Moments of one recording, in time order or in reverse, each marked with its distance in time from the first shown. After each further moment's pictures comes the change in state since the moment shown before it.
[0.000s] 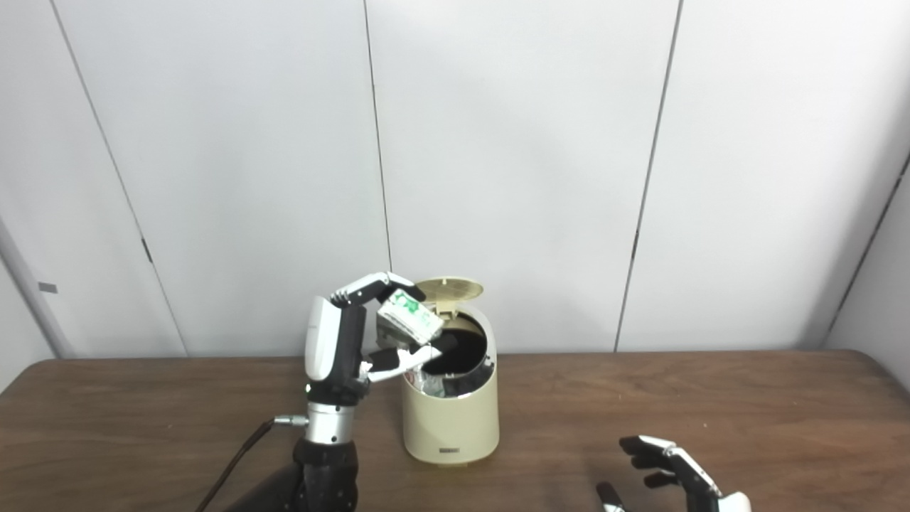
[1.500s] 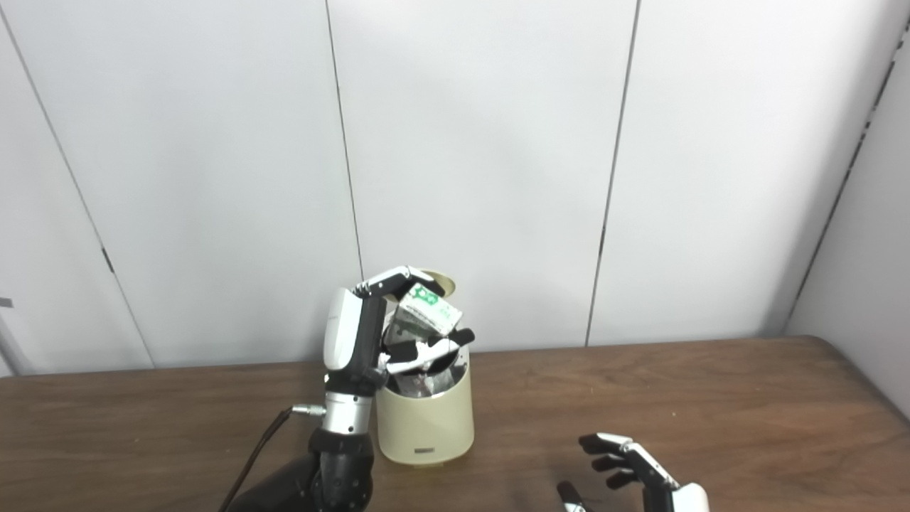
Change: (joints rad) left arm -0.090 -0.071 -0.098 0.094 -0.106 0.000 -0.015; right arm 0.005 0.017 0.037 -0.006 -0.065 0.019 -0.033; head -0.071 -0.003
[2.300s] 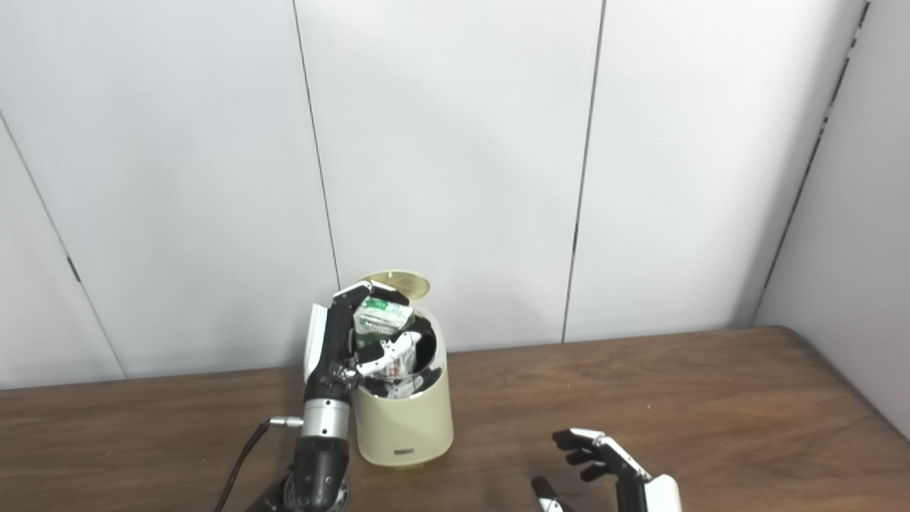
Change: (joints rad) left arm 0.116 -0.094 0.357 -0.036 -0.178 -0.001 -0.417; right arm 0.001 0.001 0.018 -0.001 0.006 -0.001 -0.007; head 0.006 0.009
